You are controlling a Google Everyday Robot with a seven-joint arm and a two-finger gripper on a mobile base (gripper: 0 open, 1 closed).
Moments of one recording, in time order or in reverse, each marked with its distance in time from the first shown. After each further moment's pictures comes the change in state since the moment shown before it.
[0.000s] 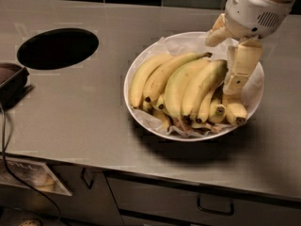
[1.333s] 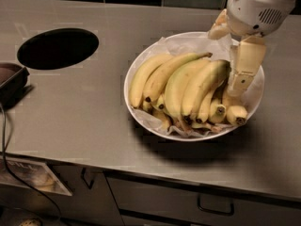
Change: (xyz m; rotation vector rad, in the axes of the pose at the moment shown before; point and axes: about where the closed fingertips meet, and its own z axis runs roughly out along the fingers) arm 0.001 0.003 -0.007 0.011 0.020 0.030
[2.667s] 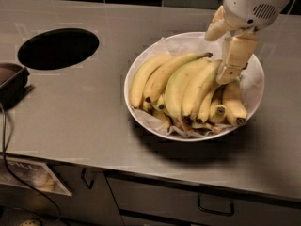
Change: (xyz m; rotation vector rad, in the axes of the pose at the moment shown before) arm -0.006 -0.018 -0.001 0.041 -0.019 0.009
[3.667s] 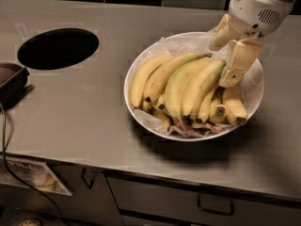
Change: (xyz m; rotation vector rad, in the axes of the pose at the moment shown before) arm 0.013 0.005 0.009 -0.059 -0.031 0.043
